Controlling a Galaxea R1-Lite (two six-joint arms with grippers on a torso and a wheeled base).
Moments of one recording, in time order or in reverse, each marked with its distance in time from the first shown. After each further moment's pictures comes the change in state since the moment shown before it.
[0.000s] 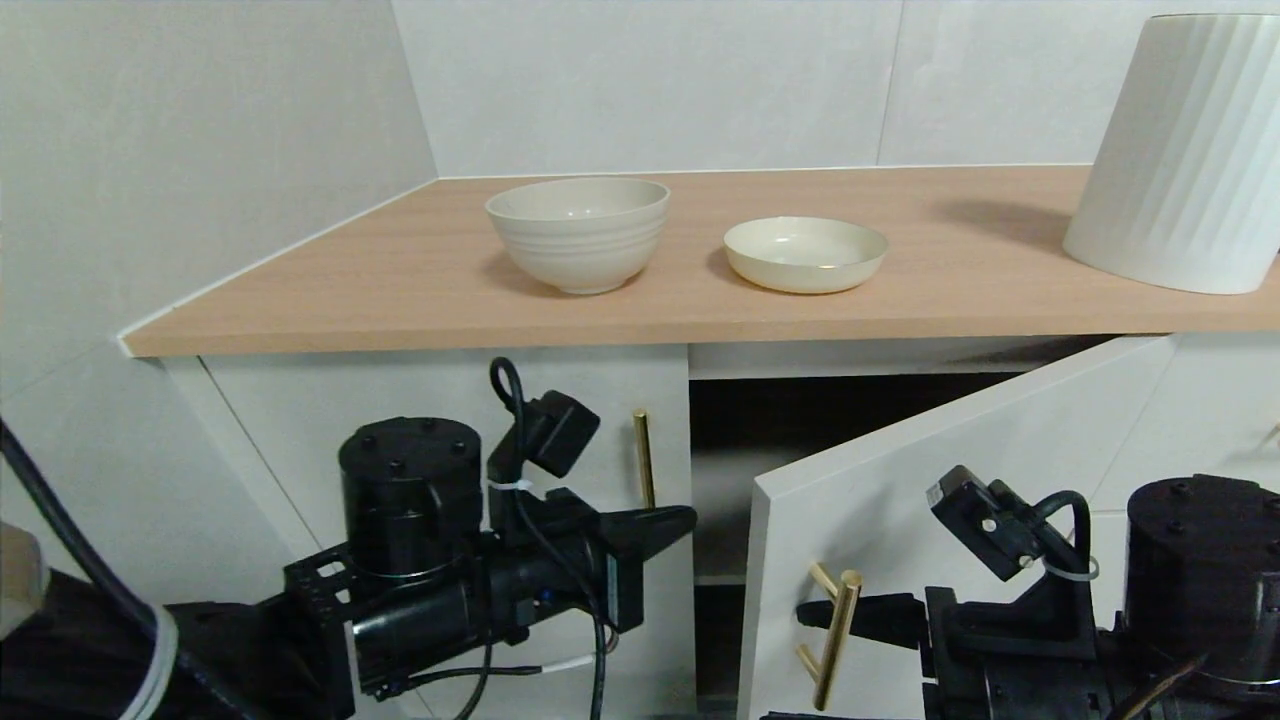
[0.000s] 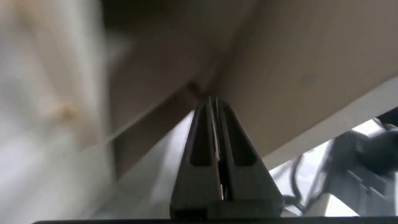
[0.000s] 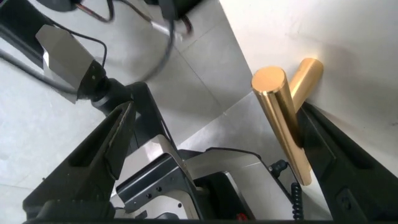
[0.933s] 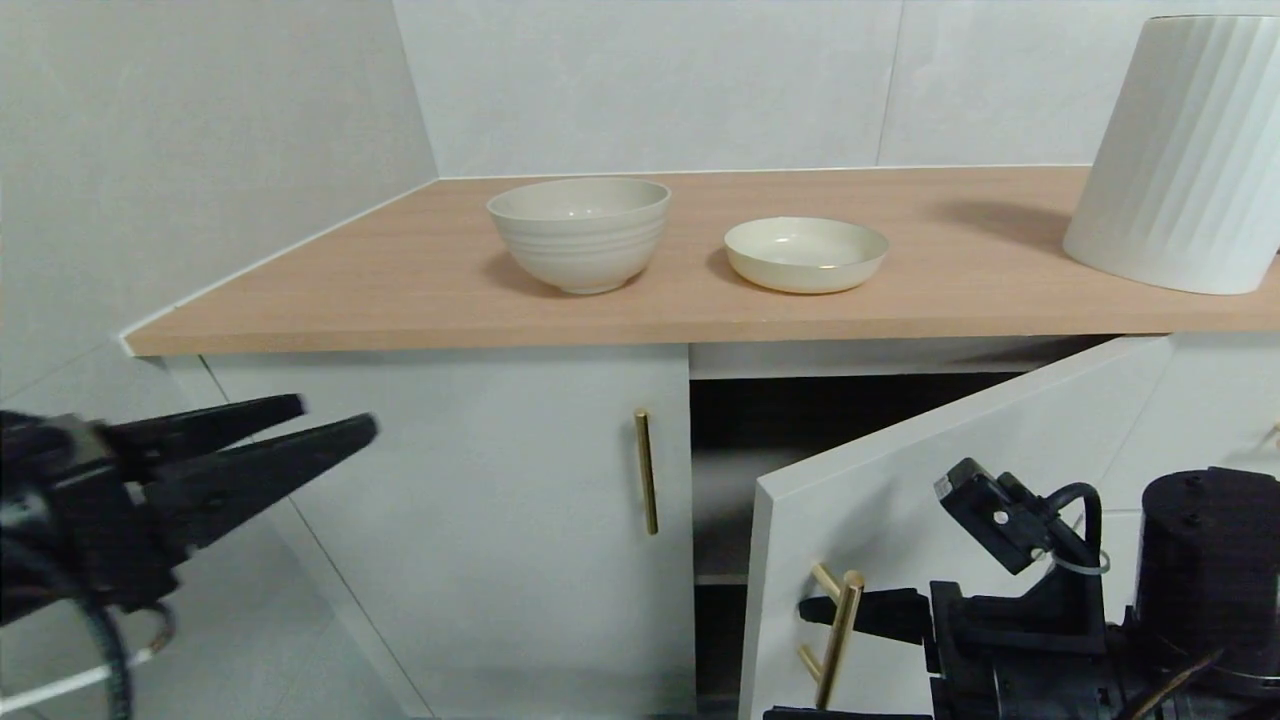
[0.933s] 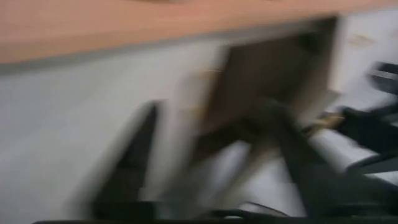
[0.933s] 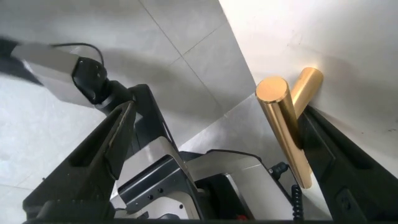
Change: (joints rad) left arm 0.299 -0.729 -0.119 0.743 0.074 0.070; right arm 0.002 -0.021 -0.007 0.001 0.003 0.000
